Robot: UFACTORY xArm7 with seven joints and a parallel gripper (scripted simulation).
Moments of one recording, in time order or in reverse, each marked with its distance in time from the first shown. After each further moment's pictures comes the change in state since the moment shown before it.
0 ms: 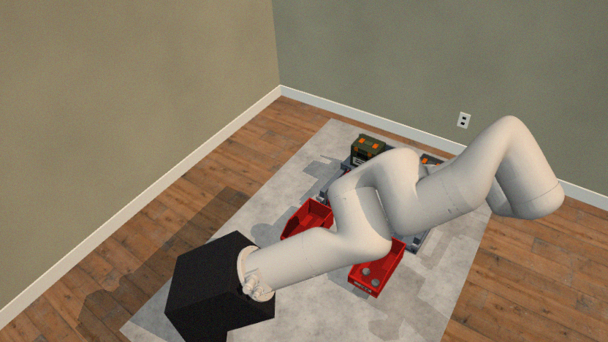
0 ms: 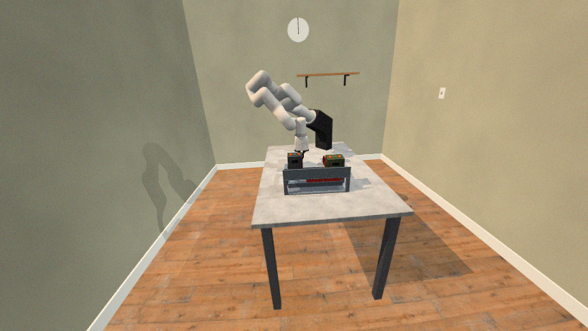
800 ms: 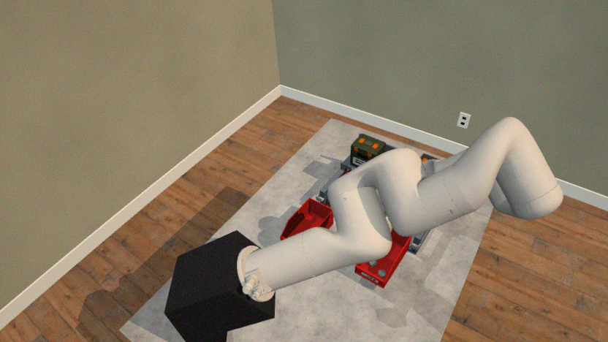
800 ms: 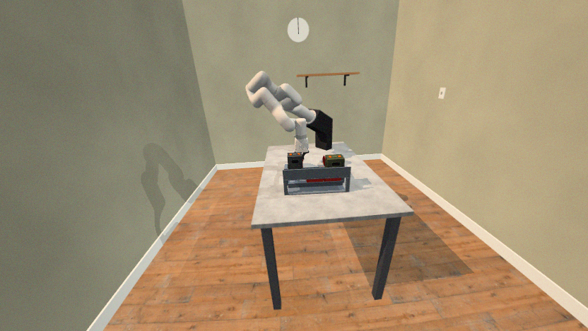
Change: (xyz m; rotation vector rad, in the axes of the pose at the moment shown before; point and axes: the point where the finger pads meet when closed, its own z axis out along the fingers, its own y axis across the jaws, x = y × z) arm -0.039 -0.001 0.001 0.000 0.001 0.000
